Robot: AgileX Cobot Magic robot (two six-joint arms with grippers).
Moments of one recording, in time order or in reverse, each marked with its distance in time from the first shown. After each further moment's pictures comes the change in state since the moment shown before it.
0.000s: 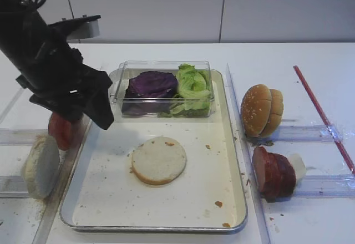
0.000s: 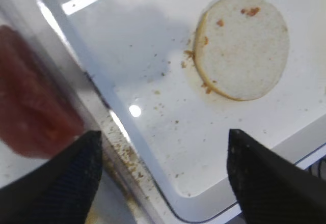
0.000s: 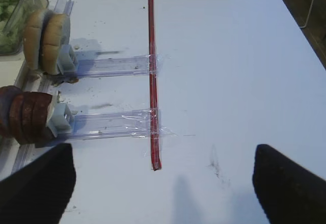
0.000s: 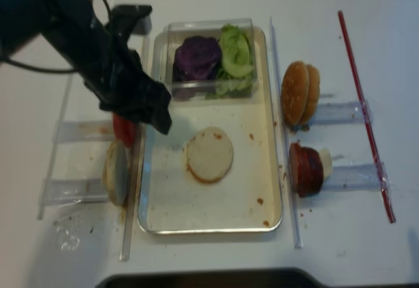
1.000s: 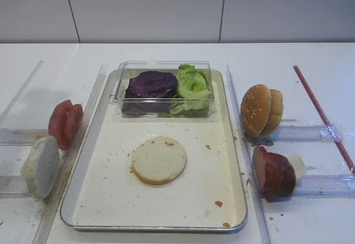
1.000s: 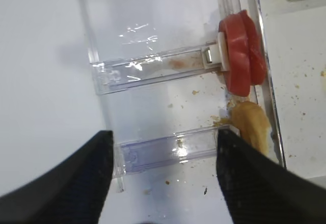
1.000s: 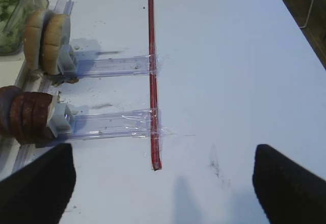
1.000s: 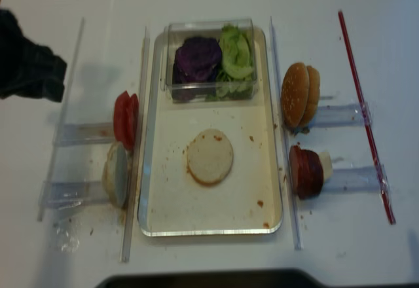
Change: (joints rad) left arm 0.324 -0.290 0.000 0.243 0.083 -0.062; right arm 0.000 0.000 0.000 0.000 0.000 0.000
